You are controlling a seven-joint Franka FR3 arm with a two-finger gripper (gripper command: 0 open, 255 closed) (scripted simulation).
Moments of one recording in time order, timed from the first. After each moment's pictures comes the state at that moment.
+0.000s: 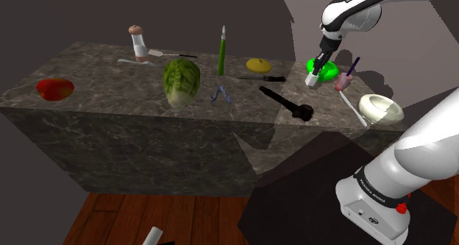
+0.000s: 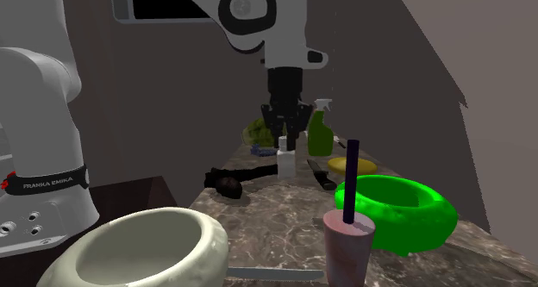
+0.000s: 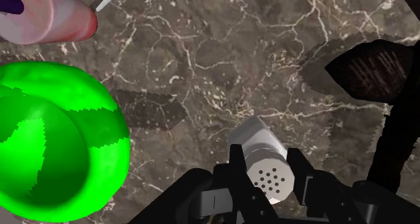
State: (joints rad) arm -0.14 0.02 -0.40 -2.25 -0.03 2.27 -0.68
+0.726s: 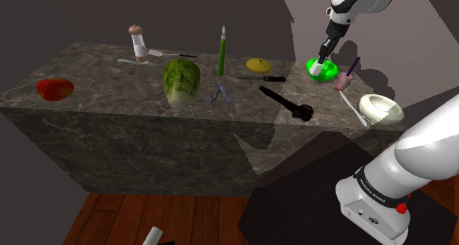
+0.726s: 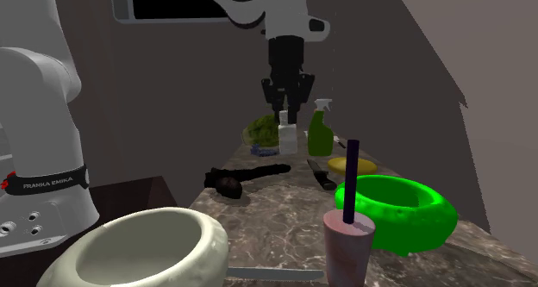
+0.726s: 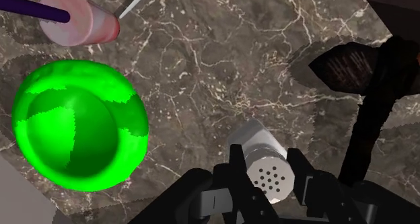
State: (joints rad) arm -0.14 -0.05 -0.40 -2.17 -0.06 2.12 -0.66
